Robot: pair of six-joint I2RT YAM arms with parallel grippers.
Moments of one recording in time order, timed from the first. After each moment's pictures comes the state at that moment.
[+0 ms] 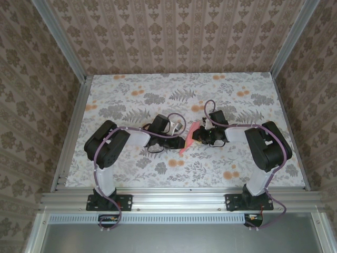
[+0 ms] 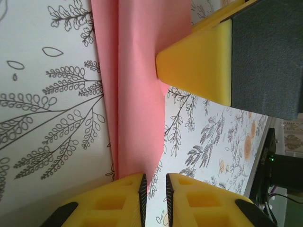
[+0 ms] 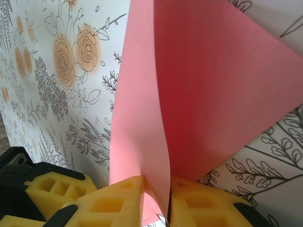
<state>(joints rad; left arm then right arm) -0.72 1.90 0.89 0.15 0.72 -0.57 0.31 1.76 0.78 -0.01 -0.54 0.68</state>
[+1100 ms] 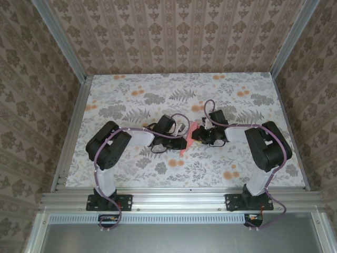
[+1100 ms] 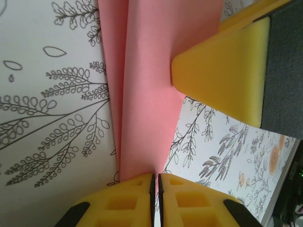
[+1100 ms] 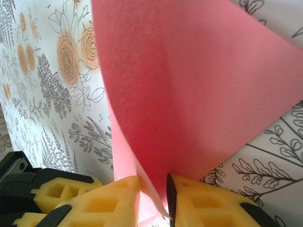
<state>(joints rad) -0.77 1.90 0.96 0.02 0.57 -0.58 0.31 1.76 0.78 -0.01 -0.55 0.67</state>
